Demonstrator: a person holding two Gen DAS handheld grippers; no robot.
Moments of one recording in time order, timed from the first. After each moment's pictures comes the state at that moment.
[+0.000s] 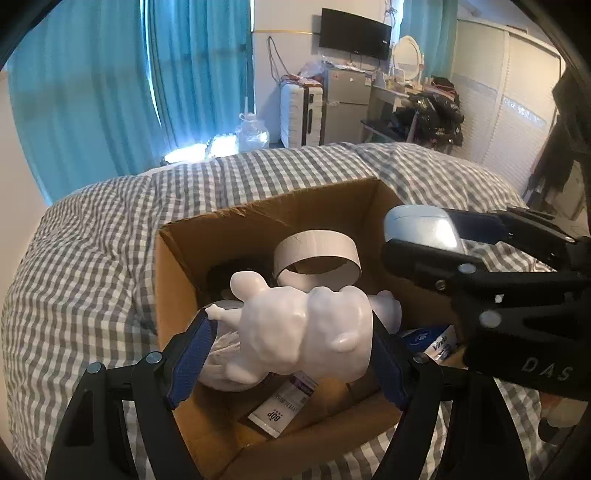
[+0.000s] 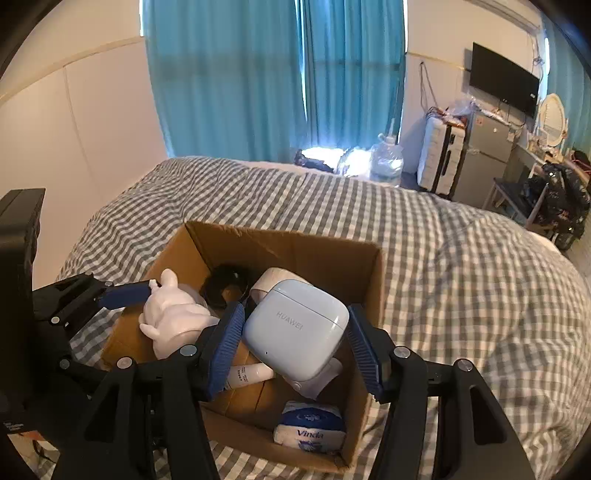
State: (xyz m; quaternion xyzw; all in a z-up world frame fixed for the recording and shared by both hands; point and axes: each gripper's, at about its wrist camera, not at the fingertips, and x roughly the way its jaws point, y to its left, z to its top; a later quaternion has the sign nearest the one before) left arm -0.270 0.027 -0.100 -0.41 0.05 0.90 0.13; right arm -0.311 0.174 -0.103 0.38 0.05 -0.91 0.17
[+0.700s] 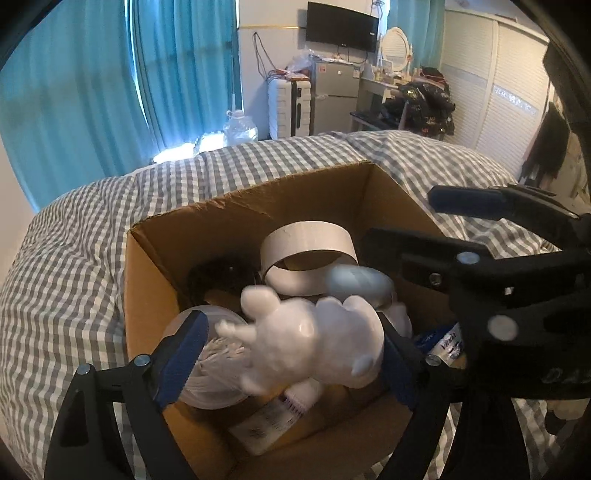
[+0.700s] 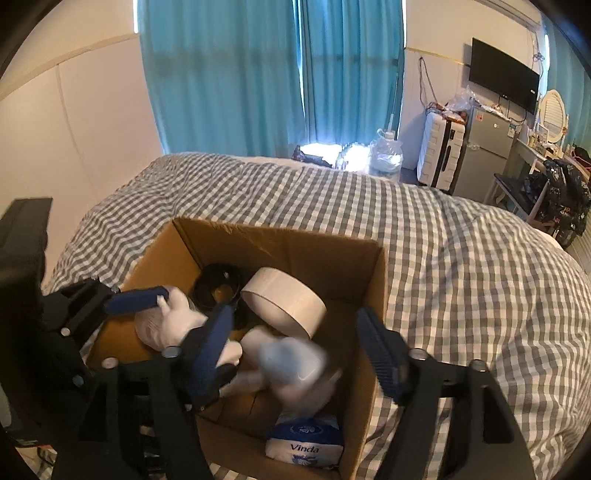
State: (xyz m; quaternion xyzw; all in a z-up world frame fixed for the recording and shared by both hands) left arm -0.277 0.038 -0.115 -0.42 0.07 0.89 0.15; right arm -0.311 0.177 -0.108 0.38 0.05 -0.91 0.17
